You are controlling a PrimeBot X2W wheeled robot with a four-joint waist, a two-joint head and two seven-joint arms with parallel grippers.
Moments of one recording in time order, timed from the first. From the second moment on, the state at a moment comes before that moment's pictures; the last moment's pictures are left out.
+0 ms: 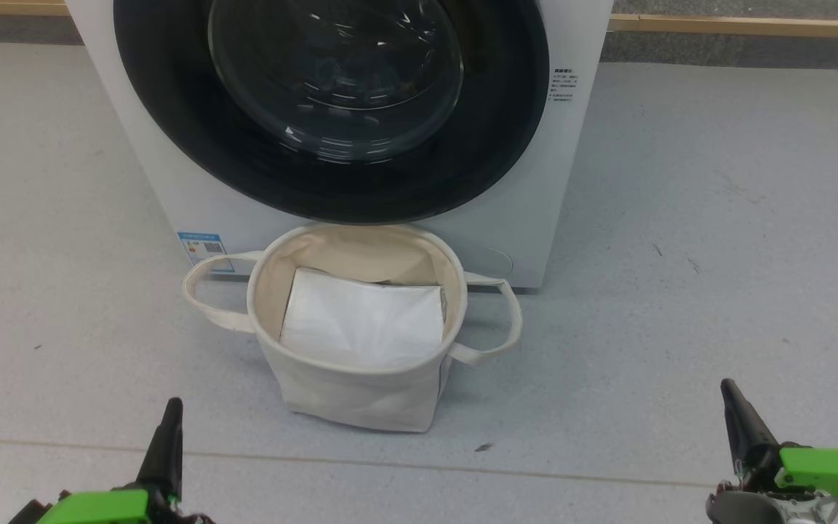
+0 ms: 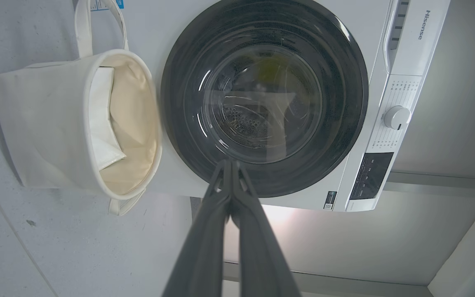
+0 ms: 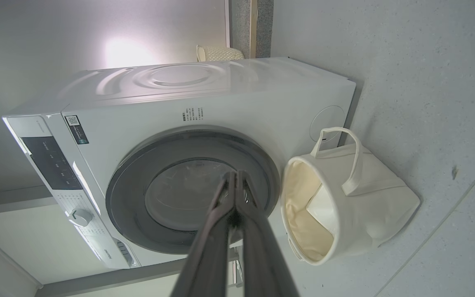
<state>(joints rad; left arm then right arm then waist) -0.07 0.04 0.08 0.28 -1.61 -0.12 0.10 -0.06 -0.04 -0.13 0.28 1.60 0.13 0.11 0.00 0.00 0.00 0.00</state>
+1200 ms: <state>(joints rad) -0.07 0.04 0.08 0.28 -1.61 -0.12 0.11 -0.06 -0.04 -0.13 0.28 1.60 0.13 0.11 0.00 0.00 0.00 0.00</state>
